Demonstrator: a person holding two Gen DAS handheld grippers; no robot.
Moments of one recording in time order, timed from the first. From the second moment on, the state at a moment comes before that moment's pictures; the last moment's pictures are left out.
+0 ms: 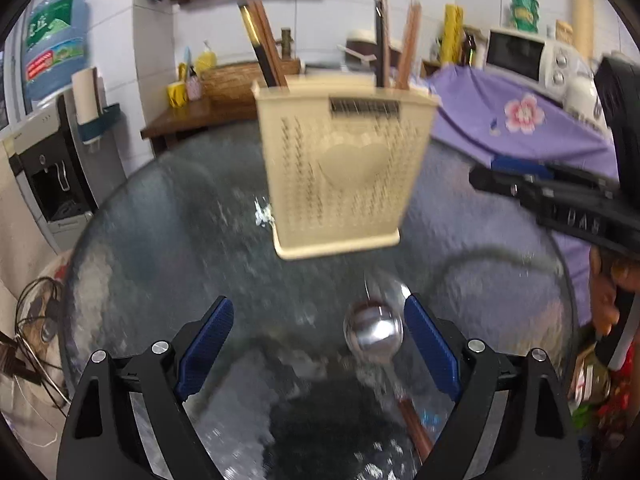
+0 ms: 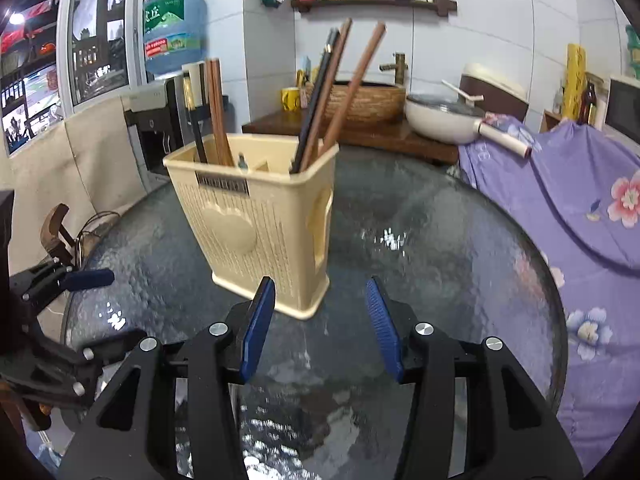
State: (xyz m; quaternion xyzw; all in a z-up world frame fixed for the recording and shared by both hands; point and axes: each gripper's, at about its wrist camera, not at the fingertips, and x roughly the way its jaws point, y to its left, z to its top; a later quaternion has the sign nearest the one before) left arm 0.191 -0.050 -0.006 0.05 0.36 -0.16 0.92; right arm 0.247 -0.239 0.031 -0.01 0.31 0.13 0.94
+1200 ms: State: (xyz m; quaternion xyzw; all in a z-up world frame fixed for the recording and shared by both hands) left arm 0.206 -0.057 -0.054 0.06 0.43 -0.15 0.89; right arm 0.230 -0.218 -0.033 -0.01 0.41 0.16 0.90
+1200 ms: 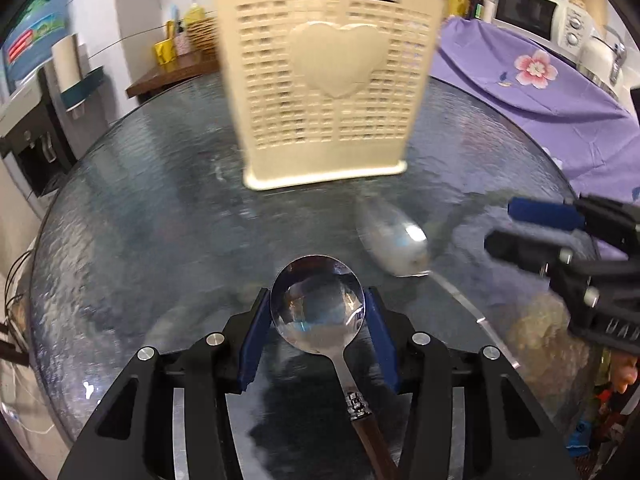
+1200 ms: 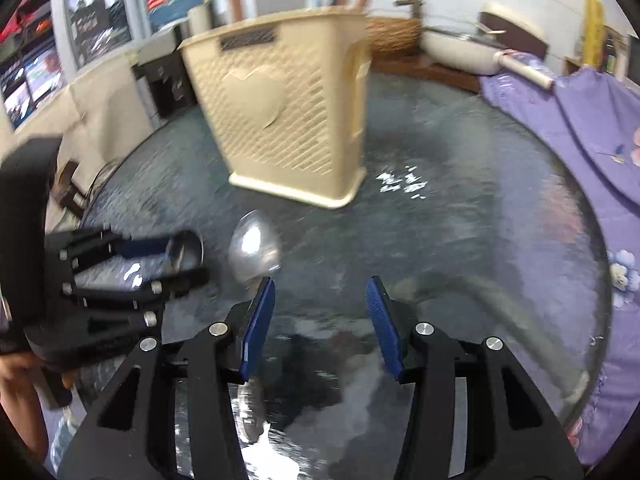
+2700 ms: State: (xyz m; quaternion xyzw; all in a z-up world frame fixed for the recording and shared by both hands) left arm 0.202 -0.021 0.002 0.04 0.34 -0.15 0.93; right arm 0.239 -0.191 0.025 0.00 0.34 0.19 0.92
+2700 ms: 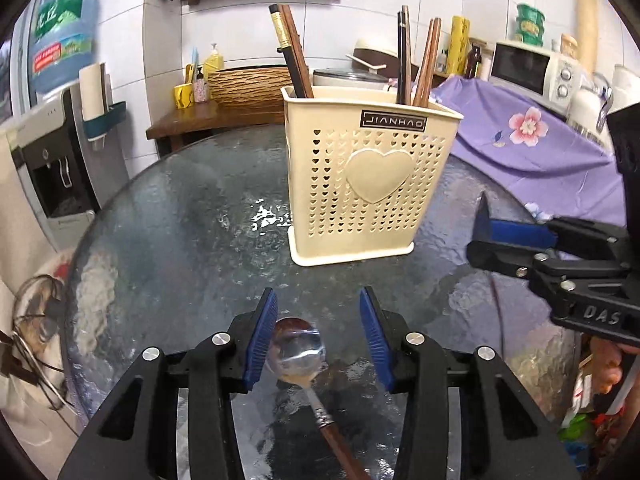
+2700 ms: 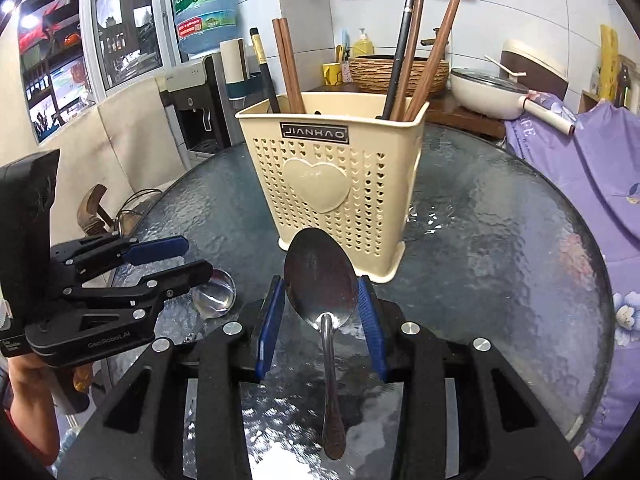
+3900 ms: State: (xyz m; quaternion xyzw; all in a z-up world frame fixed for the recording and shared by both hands) left arm 0.221 -0.018 -0.009 0.02 0.35 -0.14 0.93; right arm 0.225 -0.212 0.034 0.02 0.32 0.19 0.93
